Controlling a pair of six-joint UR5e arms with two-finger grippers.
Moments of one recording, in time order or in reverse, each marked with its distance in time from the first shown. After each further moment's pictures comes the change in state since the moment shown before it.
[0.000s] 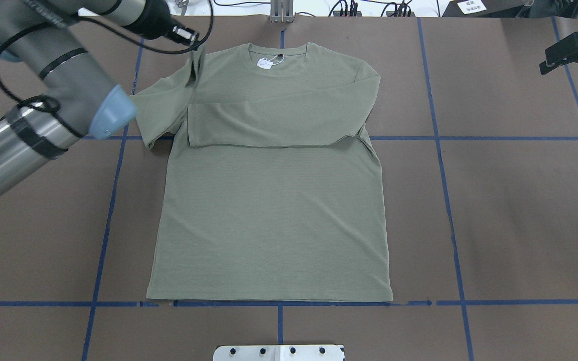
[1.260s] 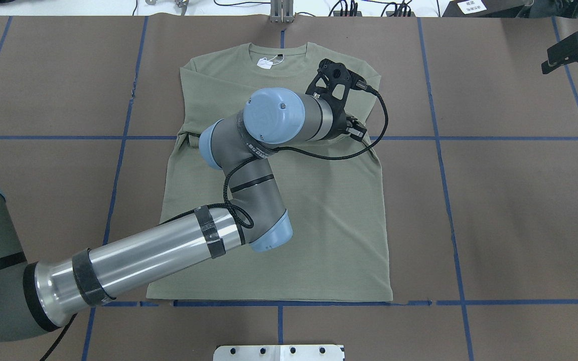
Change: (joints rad) left arm 0.416 -0.257 0.354 -0.398 0.397 -0.092; right arm 0.003 -0.002 -0.001 0.000 0.000 0.012
